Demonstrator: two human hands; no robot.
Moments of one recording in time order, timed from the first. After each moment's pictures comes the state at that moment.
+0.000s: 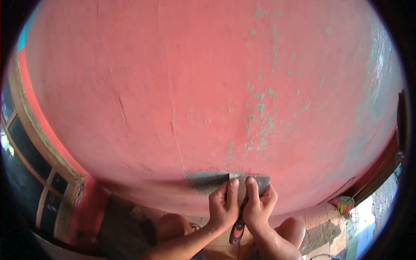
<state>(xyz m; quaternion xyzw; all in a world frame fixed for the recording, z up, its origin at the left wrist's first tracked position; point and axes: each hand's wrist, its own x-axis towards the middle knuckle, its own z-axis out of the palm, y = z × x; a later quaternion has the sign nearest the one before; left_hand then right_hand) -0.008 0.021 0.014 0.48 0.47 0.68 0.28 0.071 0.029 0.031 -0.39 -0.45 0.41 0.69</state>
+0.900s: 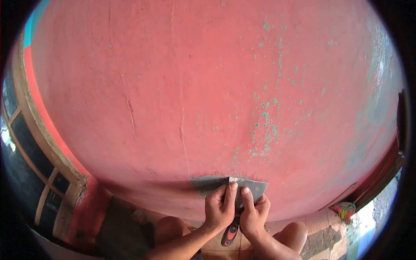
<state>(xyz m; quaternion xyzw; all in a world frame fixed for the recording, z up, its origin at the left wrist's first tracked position) -0.026 0.020 0.013 0.51 0.48 0.66 0.29 0.067 0.022 0.018 -0.37 -0.42 0.51 0.65</state>
